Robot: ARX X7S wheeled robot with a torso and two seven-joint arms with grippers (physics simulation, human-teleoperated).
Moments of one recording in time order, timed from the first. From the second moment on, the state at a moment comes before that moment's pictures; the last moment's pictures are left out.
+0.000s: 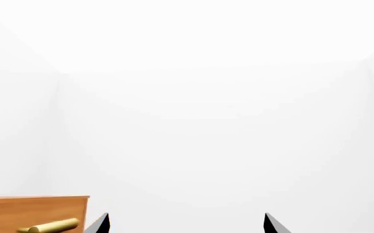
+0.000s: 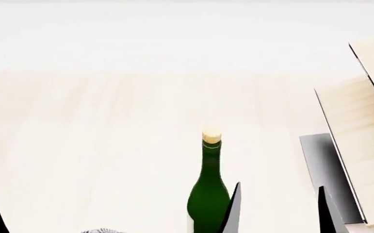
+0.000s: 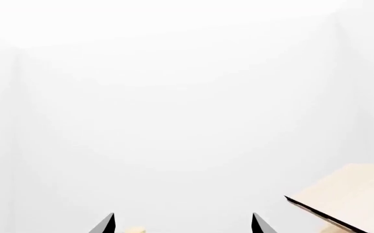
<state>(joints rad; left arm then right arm) 0.21 -0.32 0.24 0.67 0.04 0.24 -0.45 -0.15 0.32 -0.24 -0.62 0.19 -0.15 0.37</state>
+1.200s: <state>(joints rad) 0.21 -0.34 0.25 0.66 0.04 0.25 -0.48 -0.14 0.34 -0.26 -0.62 0.20 -0.15 0.39</state>
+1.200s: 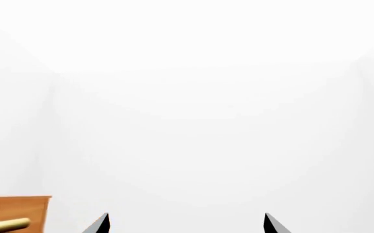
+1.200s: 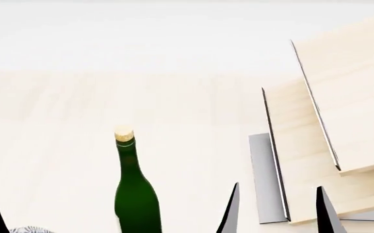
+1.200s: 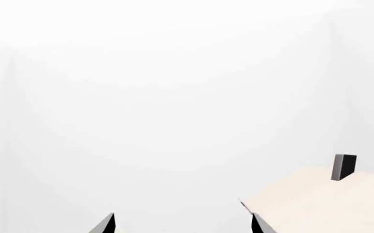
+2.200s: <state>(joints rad) 0.21 -0.35 0.26 0.66 0.03 0.25 -0.49 -0.14 0.35 -0.27 -0.61 0.20 -0.16 0.41</state>
